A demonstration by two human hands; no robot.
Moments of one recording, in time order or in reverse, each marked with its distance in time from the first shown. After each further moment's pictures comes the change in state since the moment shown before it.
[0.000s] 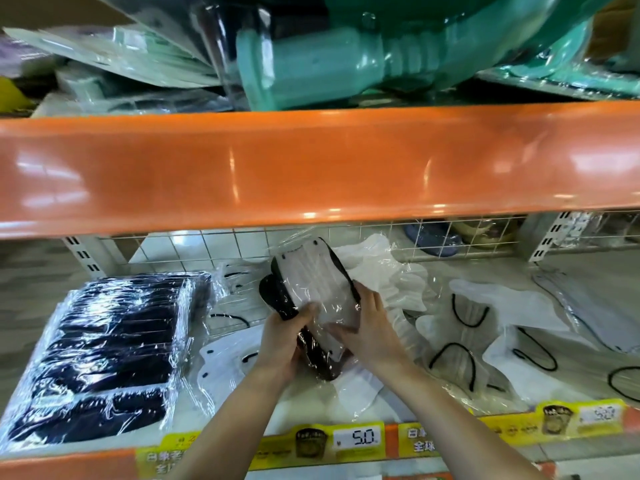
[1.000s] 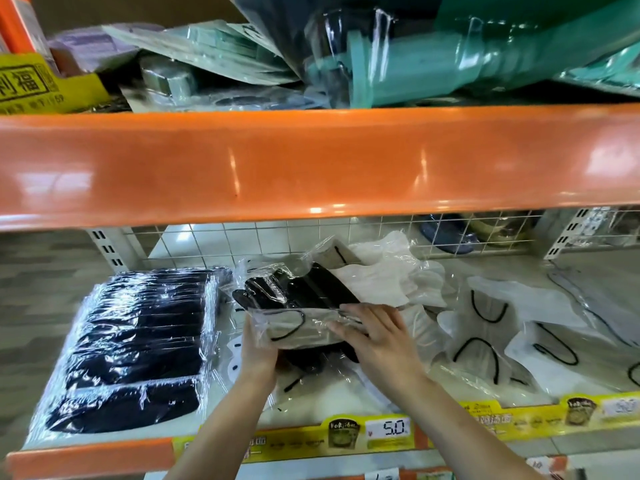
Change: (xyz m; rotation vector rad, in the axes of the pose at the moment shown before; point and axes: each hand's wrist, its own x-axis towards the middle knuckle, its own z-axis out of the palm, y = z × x) left_hand -0.004 0.004 -0.070 0.060 0.288 0.049; right_hand -0.025 -0.005 0.019 -0.548 0.337 -0.766
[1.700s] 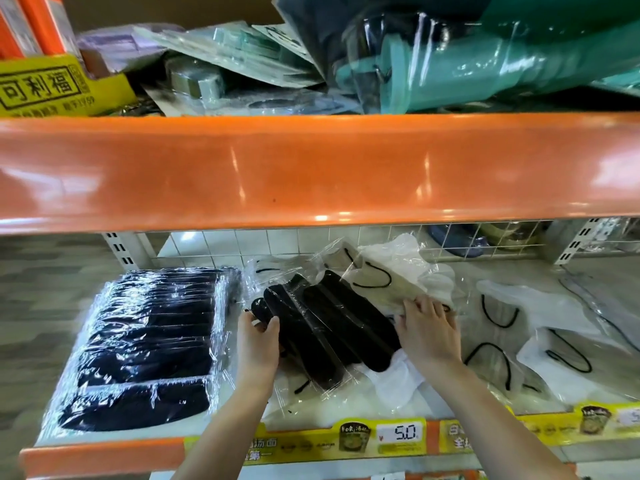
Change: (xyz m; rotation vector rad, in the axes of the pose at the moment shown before) left_hand 0.014 0.010 -0.012 0.382 0.091 0.157; right_hand 0.004 0.042 0.000 -0.291 -0.608 0.771
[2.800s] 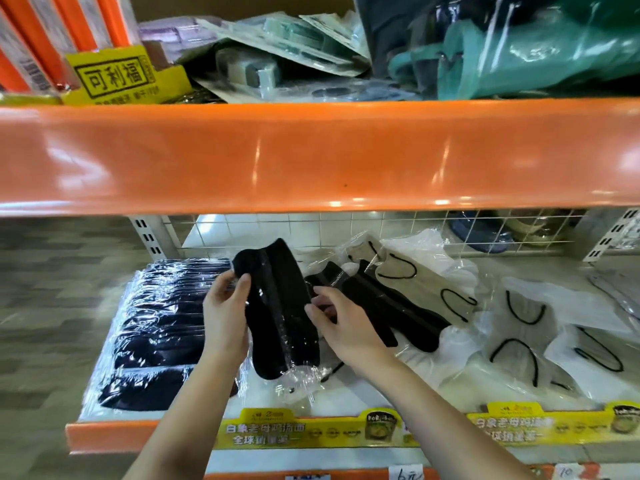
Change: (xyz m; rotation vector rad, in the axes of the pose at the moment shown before) left_hand 0.029 0.031 -0.067 -0.417 -0.008 0.079; right_hand -0.043 -0.132 -0.041 1.005 -0.298 -0.346
